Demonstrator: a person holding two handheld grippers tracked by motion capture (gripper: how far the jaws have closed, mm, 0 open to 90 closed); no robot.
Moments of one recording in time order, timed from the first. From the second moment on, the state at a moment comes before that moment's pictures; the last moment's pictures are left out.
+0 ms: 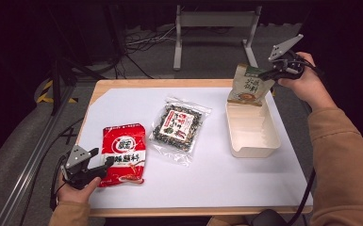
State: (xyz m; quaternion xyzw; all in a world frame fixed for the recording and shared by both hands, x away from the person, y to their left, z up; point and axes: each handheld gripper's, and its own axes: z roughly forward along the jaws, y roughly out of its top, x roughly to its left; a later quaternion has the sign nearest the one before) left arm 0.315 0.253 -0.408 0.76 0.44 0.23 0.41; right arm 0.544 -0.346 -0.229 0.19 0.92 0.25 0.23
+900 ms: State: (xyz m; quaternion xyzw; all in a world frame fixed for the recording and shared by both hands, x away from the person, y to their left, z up) left arm 0.316 0.252 -0.409 0.76 0.44 0.23 0.41; right arm 0.548 -0.330 -0.257 0.18 0.94 0.21 0.22
